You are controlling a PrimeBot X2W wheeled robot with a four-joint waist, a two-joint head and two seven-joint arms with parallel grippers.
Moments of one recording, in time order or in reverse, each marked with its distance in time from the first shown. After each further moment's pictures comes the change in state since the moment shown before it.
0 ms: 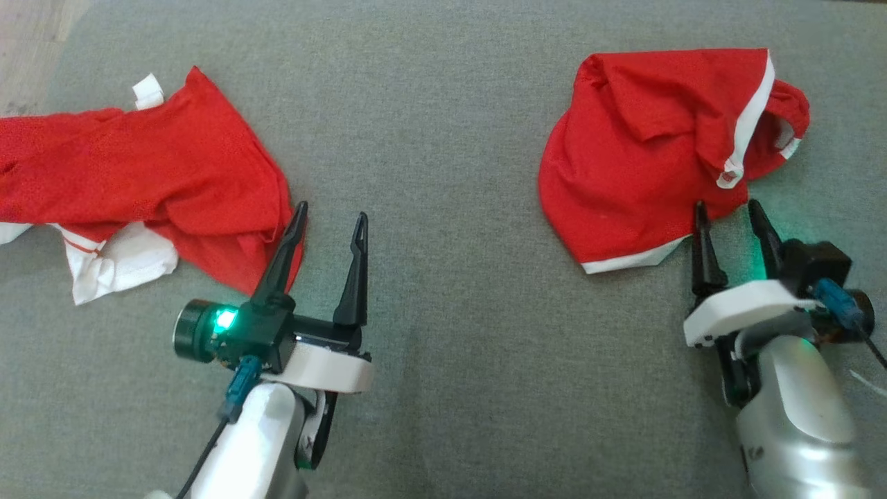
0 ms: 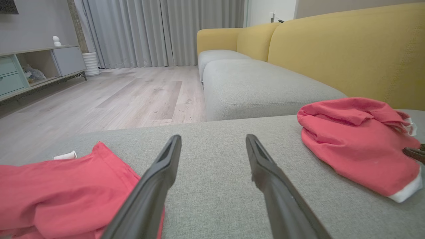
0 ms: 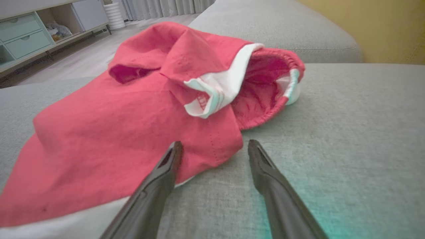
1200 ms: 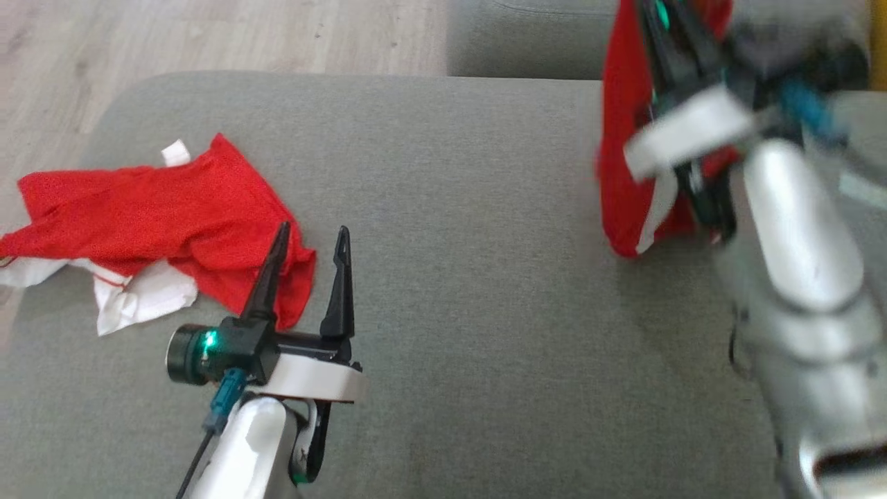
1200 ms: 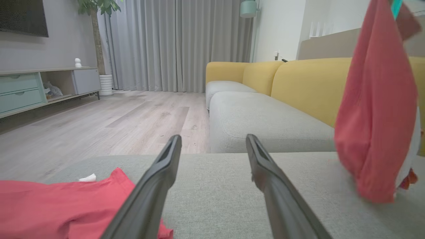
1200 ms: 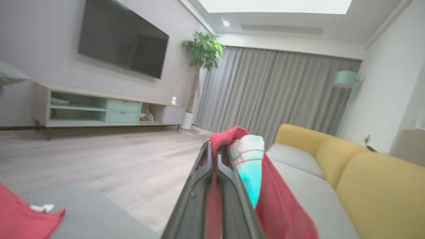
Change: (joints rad) left arm 0.045 -0.029 0.062 0.009 -0.025 -0.008 0.000; right arm -0.321 -0.066 0.367 -0.329 -0.001 0.000 0.171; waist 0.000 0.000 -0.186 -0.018
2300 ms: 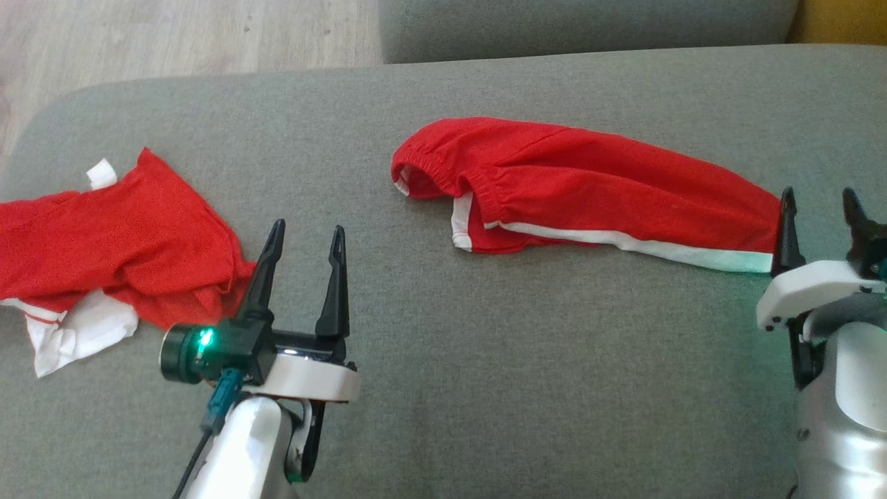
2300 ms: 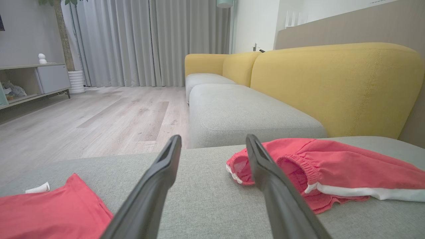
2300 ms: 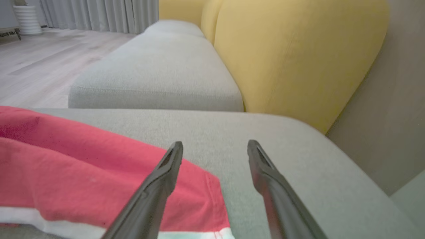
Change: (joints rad) left arm 0.002 -0.002 0.025 0.001 0.033 -0.019 0.000; right arm 0.278 0.057 -0.640 0.293 -0.272 0.000 -0.072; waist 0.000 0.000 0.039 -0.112
